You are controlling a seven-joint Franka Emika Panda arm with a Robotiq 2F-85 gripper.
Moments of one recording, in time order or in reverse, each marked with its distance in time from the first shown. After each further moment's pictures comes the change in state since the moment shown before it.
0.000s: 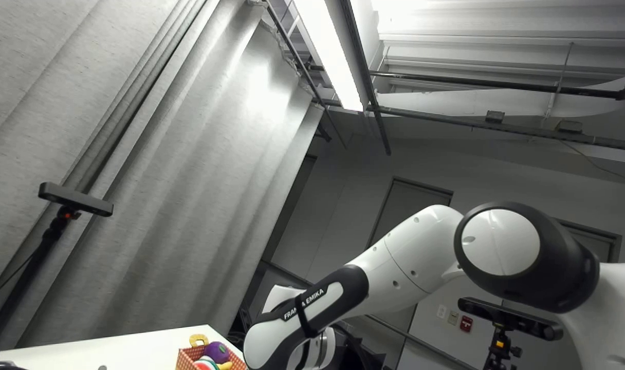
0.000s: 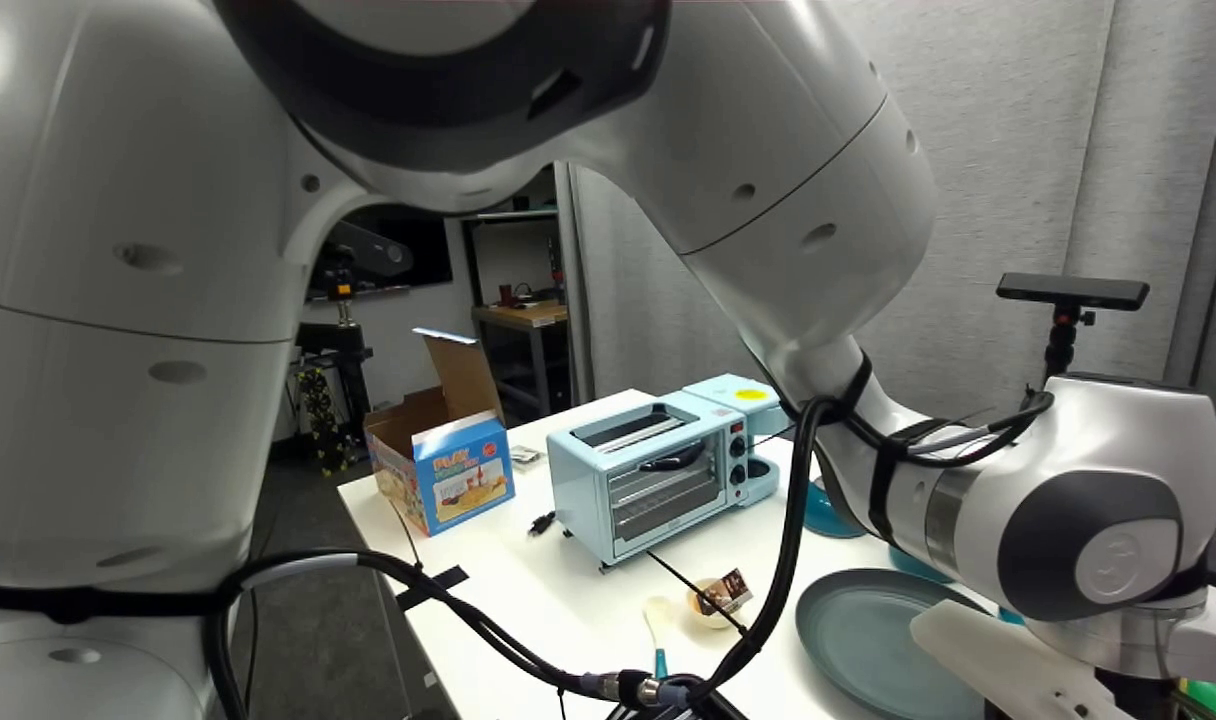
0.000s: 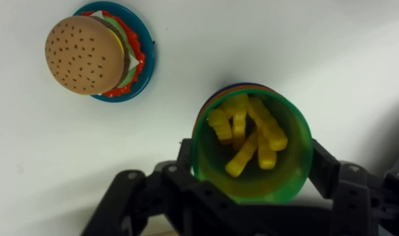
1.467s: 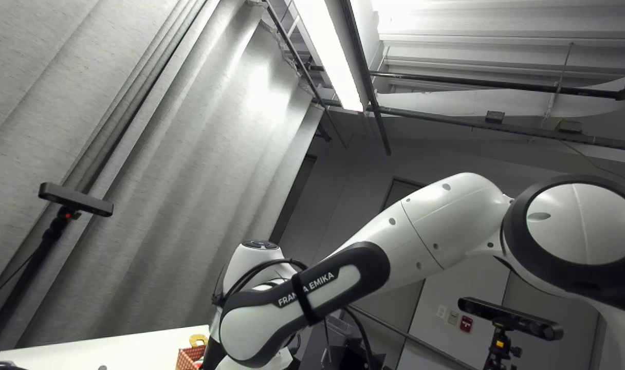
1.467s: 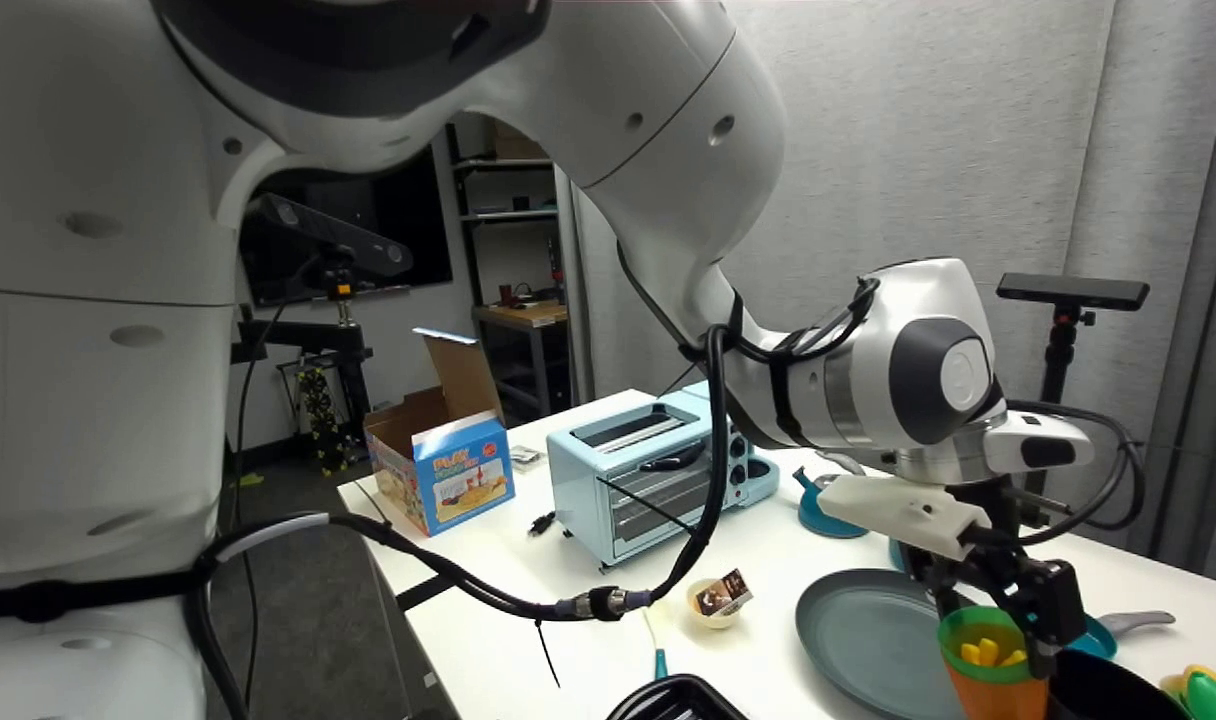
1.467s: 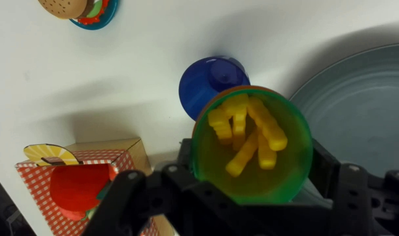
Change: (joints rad) arm 0.203 -0.126 0.003 0.004 -0.270 -0.022 0.293
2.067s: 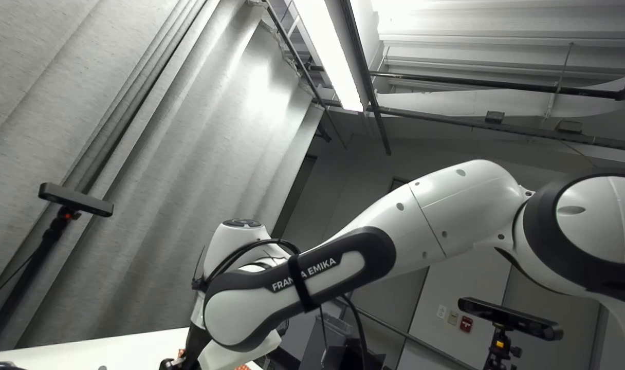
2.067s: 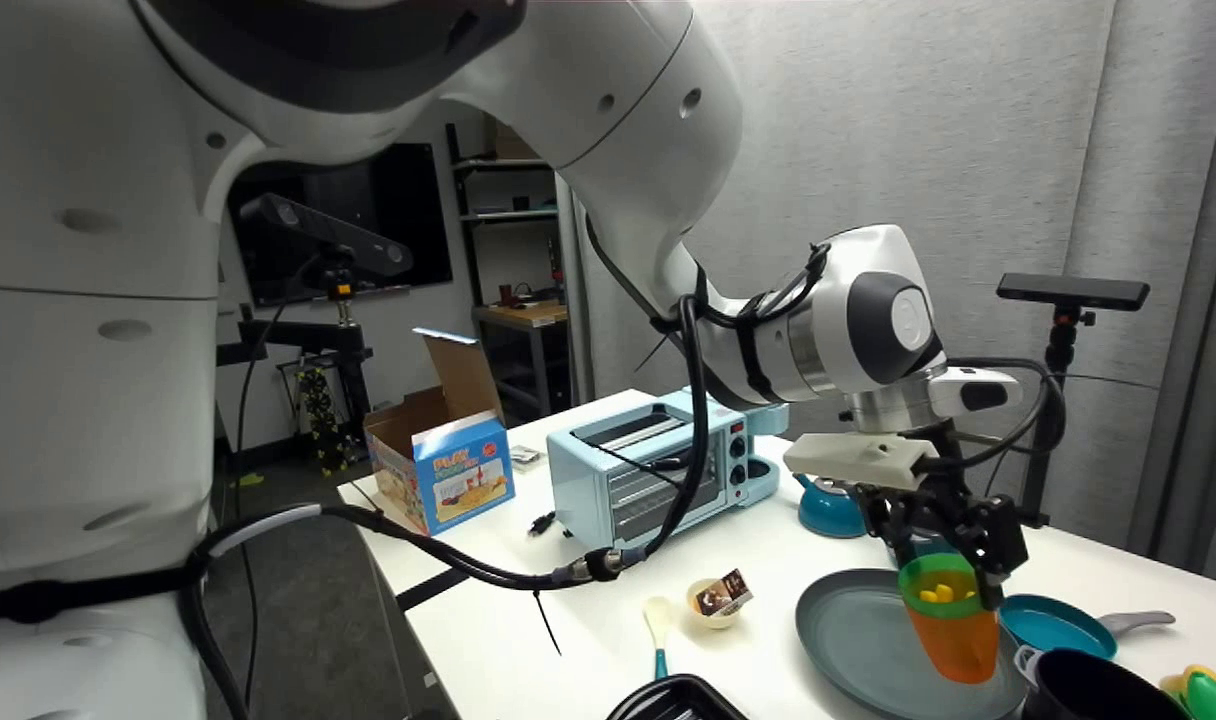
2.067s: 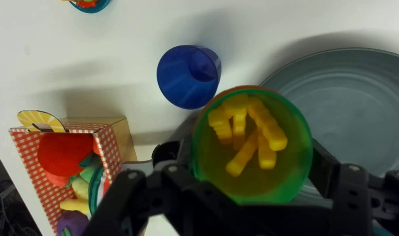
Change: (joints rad) arm 0.043 -0.028 0.052 0.047 -0.052 -0.102 0.019
